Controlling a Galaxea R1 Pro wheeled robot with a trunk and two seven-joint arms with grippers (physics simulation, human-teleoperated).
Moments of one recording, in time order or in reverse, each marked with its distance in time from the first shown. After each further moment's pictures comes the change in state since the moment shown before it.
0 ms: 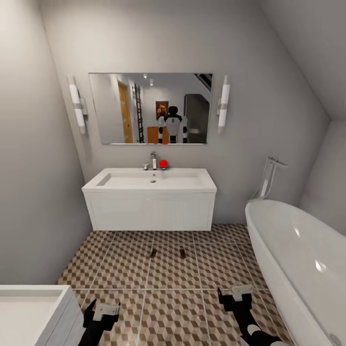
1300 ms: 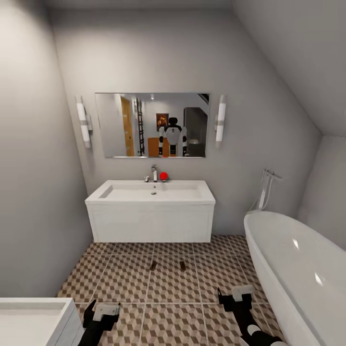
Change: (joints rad) left arm 0.000 0.000 0.000 0.000 0.000 0.004 0.001; right arm 0.001 0.000 0.000 0.000 0.000 0.000 0.001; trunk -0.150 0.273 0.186
